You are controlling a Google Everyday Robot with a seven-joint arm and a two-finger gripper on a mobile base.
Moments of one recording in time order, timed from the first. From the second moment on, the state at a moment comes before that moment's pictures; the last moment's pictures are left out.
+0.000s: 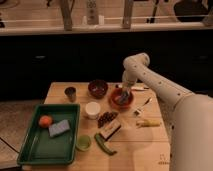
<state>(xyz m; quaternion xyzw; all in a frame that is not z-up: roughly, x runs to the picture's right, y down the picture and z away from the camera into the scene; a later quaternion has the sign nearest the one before) 0.124 0.002 0.903 -0.24 -0.08 -0.01 0.97</state>
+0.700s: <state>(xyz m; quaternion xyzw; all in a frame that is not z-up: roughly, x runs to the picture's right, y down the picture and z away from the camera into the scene) 0.070 0.054 0.867 -0.26 -0.13 -0.13 0.95</state>
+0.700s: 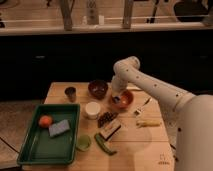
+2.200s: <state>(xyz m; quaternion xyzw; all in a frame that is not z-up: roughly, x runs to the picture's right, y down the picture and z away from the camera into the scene) 0.112 0.015 0.907 -0.26 -0.09 -0.10 0.96</state>
